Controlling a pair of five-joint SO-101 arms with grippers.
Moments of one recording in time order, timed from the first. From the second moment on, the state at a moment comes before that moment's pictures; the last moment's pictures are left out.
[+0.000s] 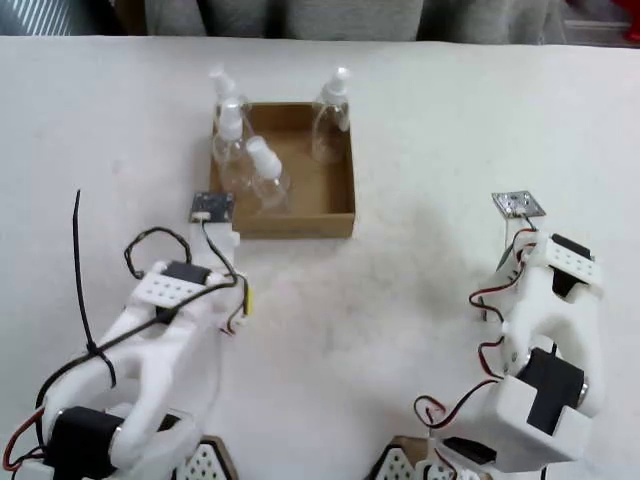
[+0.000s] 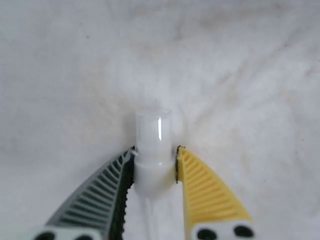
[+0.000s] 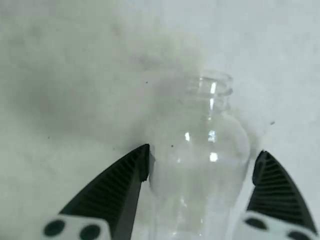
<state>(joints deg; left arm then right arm) 8.1 -19.1 61.0 47.3 16.6 25.0 1.1 35.7 57.9 39.1</state>
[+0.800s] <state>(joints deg) 8.1 -19.1 61.0 47.3 16.6 25.0 1.2 32.1 56.4 39.7</state>
